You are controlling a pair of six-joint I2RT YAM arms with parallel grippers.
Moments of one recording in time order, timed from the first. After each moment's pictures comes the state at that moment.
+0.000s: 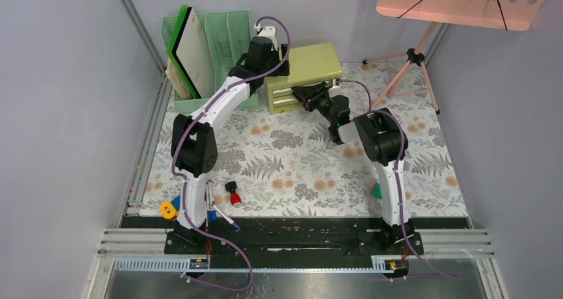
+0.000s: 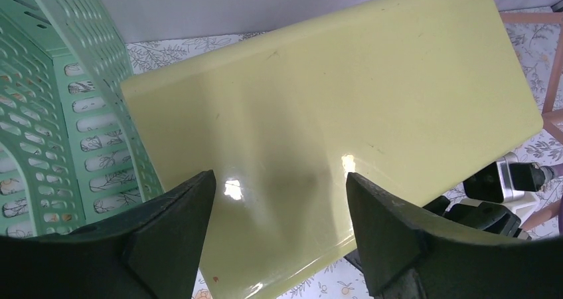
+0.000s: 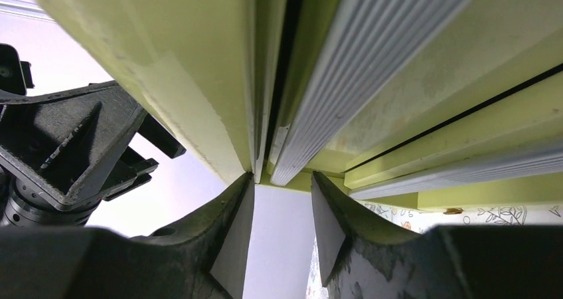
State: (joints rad) left arm -0.44 2.11 1.96 -0.27 -0.09 -0.29; right arm 0.36 2.31 1.20 1.22 -0.31 1.44
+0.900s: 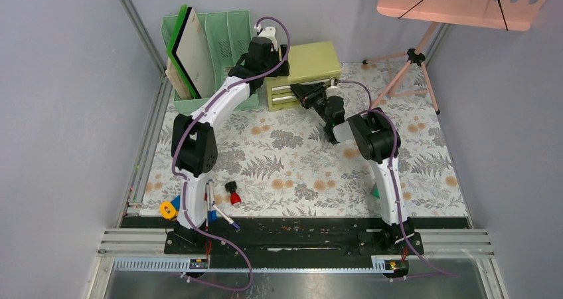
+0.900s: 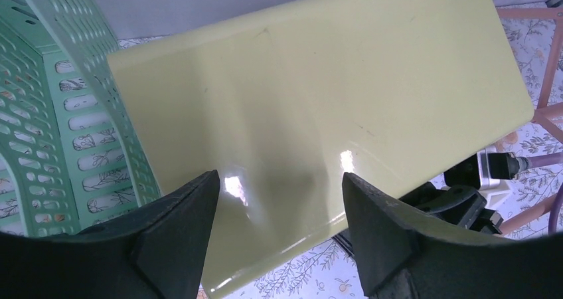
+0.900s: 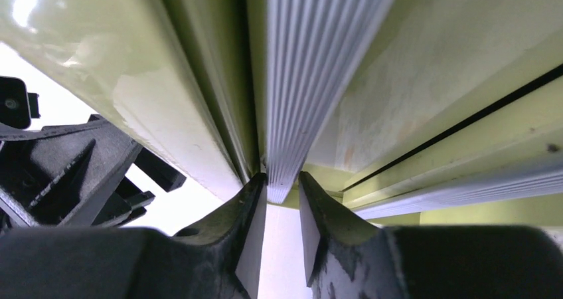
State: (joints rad) left arm -0.44 2.11 1.96 -0.27 -0.07 -0.29; right arm 0.38 2.39 1.27 1.27 -0.21 1.47
